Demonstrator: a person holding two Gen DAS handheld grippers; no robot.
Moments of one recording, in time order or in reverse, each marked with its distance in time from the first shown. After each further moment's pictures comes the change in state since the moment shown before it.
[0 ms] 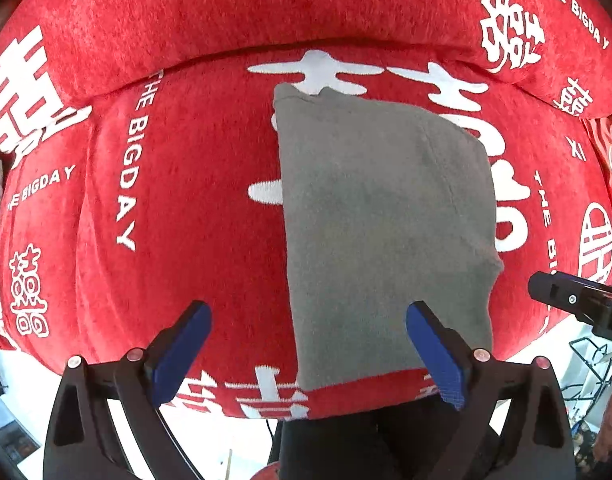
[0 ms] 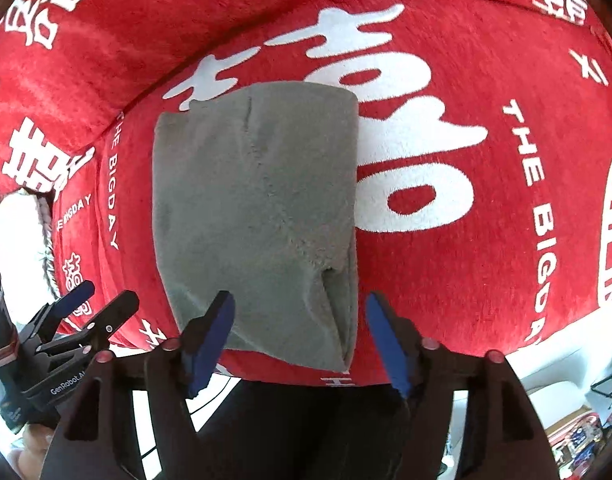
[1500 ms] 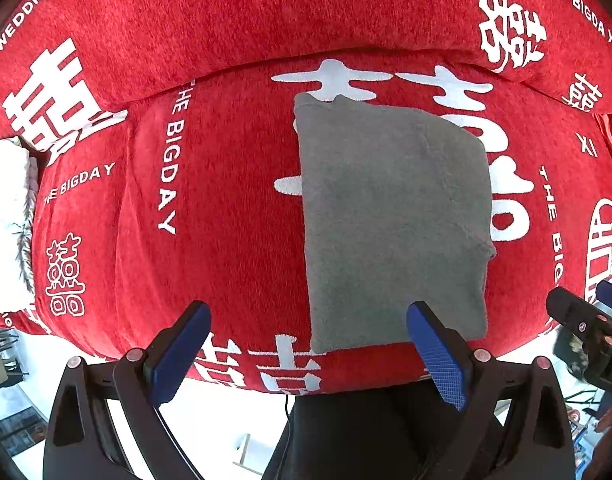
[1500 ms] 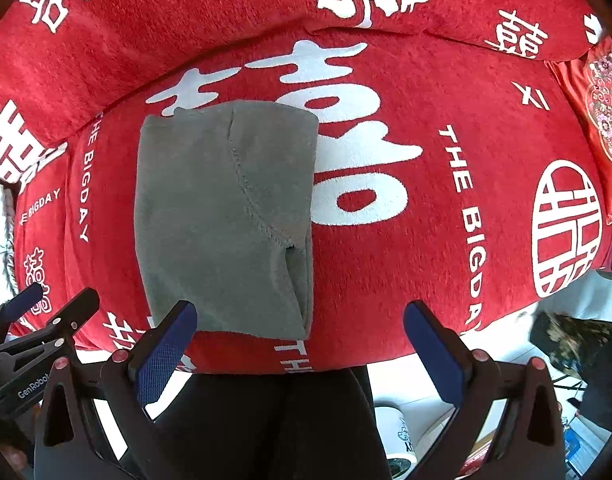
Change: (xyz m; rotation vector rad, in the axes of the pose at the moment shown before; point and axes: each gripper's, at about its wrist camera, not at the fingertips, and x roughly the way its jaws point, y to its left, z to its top) left arm -0.046 -0.015 -0.012 -0.003 0.002 0.116; right arm -0.045 0.021 -0.033 -0.021 -0.078 -0.212
